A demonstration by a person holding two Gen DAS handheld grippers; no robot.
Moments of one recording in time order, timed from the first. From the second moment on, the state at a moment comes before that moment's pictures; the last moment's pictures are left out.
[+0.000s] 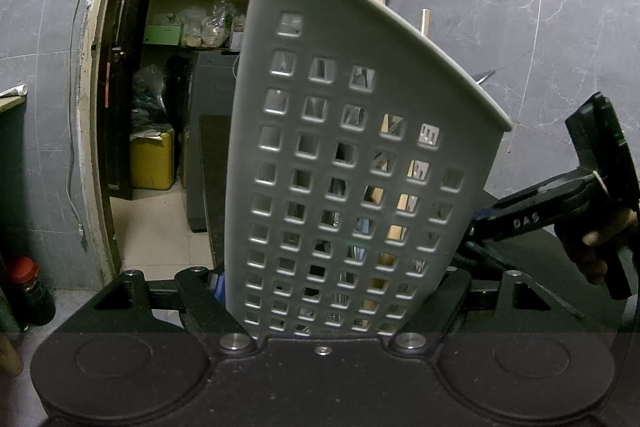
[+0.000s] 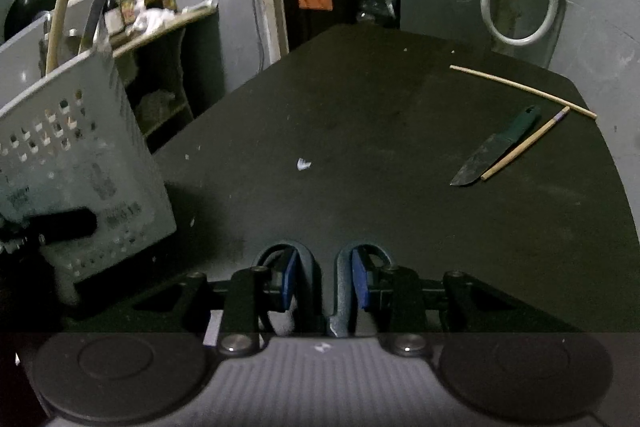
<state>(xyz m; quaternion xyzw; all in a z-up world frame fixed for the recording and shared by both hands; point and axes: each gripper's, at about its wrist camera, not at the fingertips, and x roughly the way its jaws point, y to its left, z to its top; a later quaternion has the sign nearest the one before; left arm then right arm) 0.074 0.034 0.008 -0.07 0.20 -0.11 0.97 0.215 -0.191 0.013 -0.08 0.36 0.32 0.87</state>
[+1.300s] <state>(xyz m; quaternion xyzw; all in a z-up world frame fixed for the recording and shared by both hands) 0.075 0.030 0.008 -0.07 0.20 -0.11 0.97 0.149 -0.254 0.037 0.14 -0.05 0.32 0.93</state>
